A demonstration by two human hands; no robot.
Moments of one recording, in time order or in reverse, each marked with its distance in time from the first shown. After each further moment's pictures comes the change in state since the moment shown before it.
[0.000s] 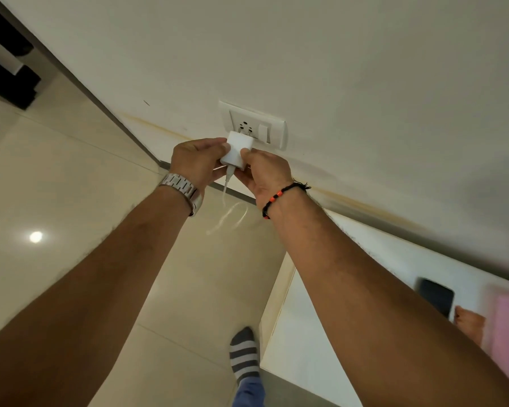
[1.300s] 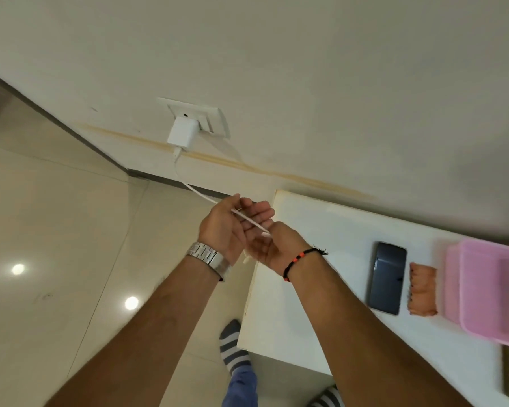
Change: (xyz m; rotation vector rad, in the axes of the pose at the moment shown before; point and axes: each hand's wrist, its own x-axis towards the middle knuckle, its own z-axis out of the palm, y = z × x) left_hand -0.132 -0.096 0.086 -0.337 -0.301 -0.419; right_hand -0.057 0.074 -0.174 0.164 0.125 0.444
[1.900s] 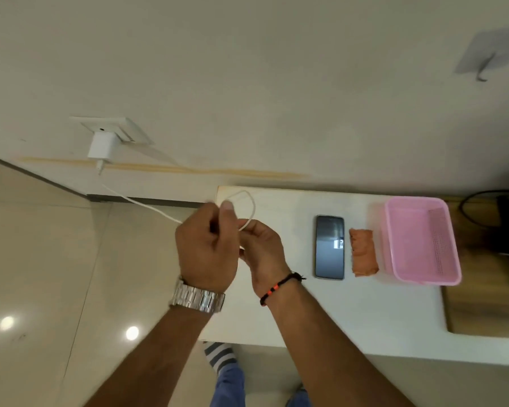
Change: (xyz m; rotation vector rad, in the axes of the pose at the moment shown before) left_hand -0.070 -0.091 0.077 1.035 0.178 1.168; right_hand -0.089 0.020 -0.091 0.000 -0.065 -0.516
